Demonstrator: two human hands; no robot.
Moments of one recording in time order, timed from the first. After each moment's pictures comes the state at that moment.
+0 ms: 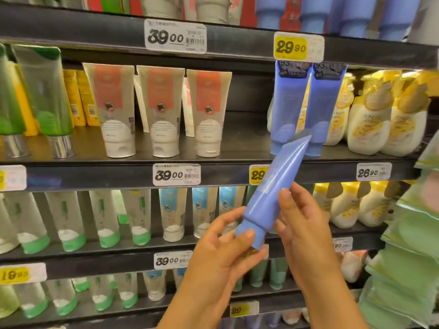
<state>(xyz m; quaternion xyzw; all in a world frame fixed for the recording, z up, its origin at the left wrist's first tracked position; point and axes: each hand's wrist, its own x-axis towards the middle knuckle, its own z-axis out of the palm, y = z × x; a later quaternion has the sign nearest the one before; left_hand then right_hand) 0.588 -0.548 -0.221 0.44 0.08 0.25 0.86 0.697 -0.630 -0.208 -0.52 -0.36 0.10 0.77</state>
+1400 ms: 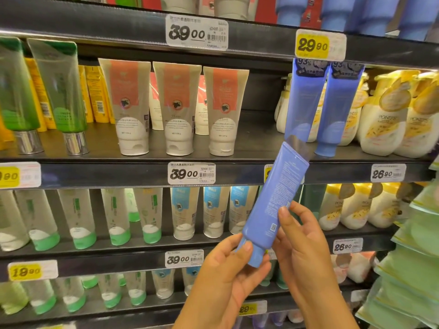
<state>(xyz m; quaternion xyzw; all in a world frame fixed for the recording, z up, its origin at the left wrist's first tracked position) 0.574 -0.539 -0.240 0.36 0.13 0.19 0.91 0.672 -0.610 -0.222 -0.42 -0.24 0.19 0.86</state>
